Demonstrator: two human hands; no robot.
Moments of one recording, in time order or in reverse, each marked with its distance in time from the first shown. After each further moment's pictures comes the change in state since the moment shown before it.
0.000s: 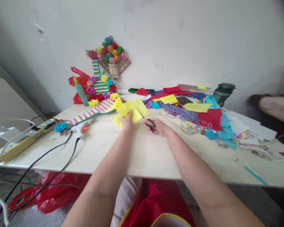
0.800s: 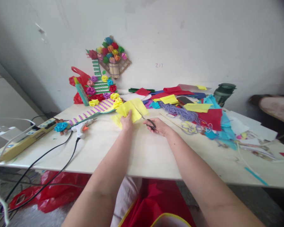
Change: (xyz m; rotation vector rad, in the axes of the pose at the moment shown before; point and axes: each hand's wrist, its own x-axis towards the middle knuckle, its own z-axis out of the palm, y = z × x) left_hand -0.009 0.011 0.002 0.015 0.041 -0.037; right_hand -0.002 -0.004 0.003 -0.060 0.030 0.022
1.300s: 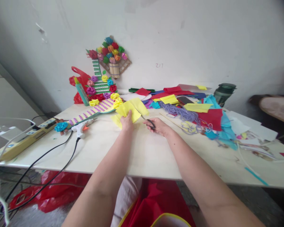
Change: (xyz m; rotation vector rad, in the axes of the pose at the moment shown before) left_hand 0.000 0.001 -0.001 0.028 0.013 -0.013; right_hand 0.001 0.000 0.002 0.014 0.016 0.013
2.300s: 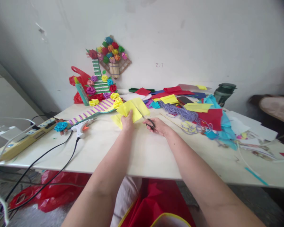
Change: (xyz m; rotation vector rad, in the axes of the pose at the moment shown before) left_hand 0.013 -0.013 -0.002 -0.026 -0.077 0.047; right_hand 0.003 0.005 -0.003 0.030 -0.029 -0.034
